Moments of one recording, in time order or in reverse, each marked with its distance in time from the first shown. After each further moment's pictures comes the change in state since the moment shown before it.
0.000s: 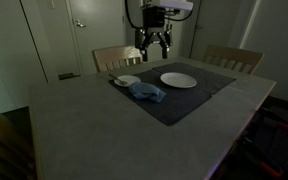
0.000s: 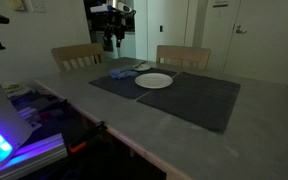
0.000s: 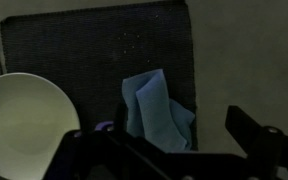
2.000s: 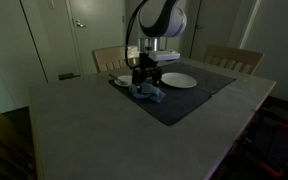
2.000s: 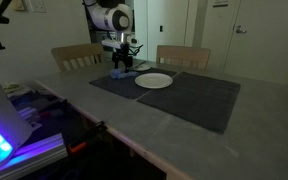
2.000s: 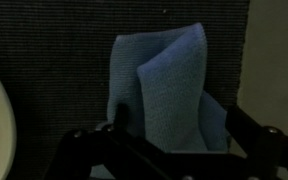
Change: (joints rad) arm 0.009 0.305 -0.040 0.027 0.023 0.362 -0.181
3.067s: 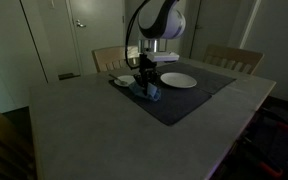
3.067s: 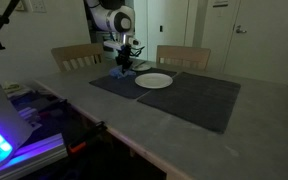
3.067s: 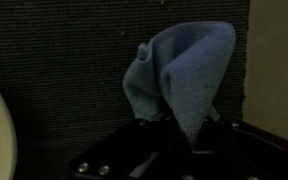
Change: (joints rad) arm -0.002 0.024 -0.012 0.027 0.036 -0.002 0.025
